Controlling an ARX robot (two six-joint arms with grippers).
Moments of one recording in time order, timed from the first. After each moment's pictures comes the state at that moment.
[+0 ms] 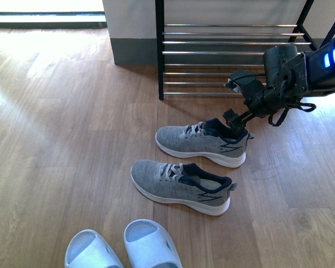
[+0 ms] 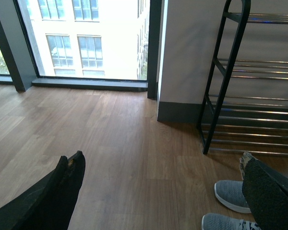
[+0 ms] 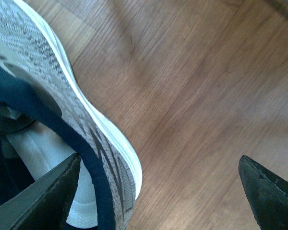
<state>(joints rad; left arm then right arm) 0.00 0.02 0.02 0.00 0.00 -0.01 0.11 2.96 2.09 -0.09 -0.12 -0.54</state>
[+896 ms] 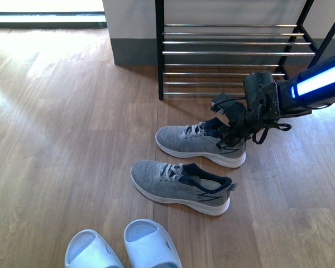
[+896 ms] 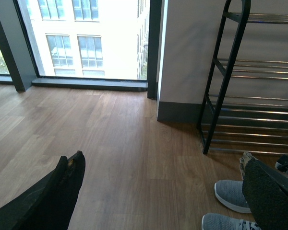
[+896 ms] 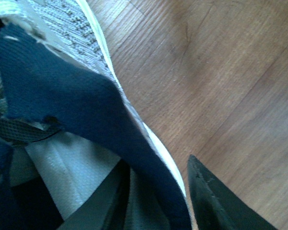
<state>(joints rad) 0.00 0.02 0.02 0.00 0.00 -0.01 0.16 3.11 2.23 -0.13 -0.14 -0.57</state>
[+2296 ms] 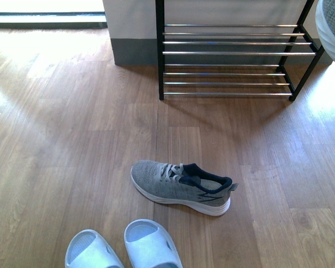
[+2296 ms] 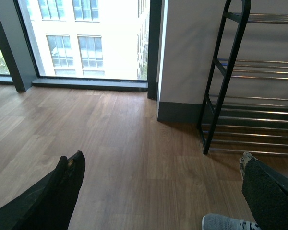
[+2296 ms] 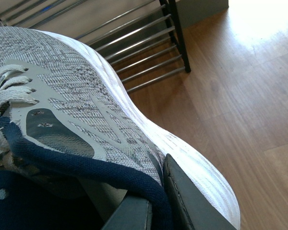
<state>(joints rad) 0.00 0.02 0.02 0.00 0.00 -0.01 -0.35 1.26 0.40 0.46 -0.29 0.25</state>
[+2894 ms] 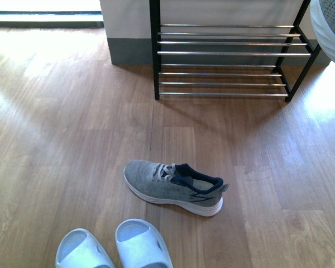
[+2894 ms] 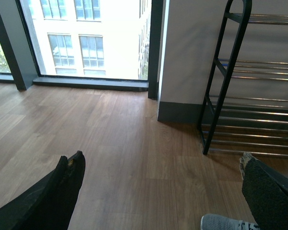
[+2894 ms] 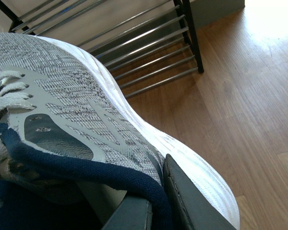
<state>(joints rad) 0.00 0.02 0.02 0.00 0.00 -0.01 -0.36 1.22 0.38 0.45 -0.34 0.27</state>
